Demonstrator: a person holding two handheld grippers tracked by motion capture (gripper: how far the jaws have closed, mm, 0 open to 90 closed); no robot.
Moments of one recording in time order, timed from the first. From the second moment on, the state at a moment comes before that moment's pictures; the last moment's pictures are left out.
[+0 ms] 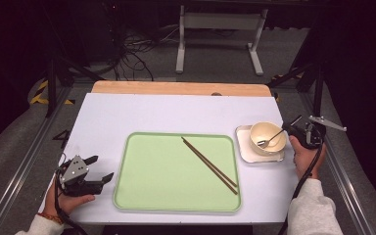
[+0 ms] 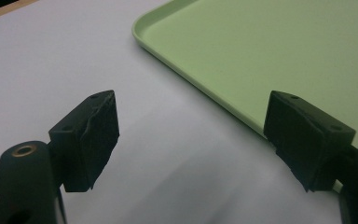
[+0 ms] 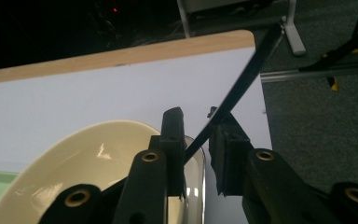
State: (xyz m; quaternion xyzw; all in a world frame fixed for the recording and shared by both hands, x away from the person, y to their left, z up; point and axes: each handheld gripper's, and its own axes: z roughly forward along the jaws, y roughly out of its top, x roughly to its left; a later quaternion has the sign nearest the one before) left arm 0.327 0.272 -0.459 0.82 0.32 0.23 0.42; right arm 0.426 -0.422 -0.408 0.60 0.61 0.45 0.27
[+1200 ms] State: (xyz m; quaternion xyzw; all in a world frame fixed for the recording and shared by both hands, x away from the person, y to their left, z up) left arm 0.325 0.271 -0.457 0.82 0.32 0.24 0.42; right arm 0.386 -0.385 -0.338 0.45 0.65 0.51 0.32
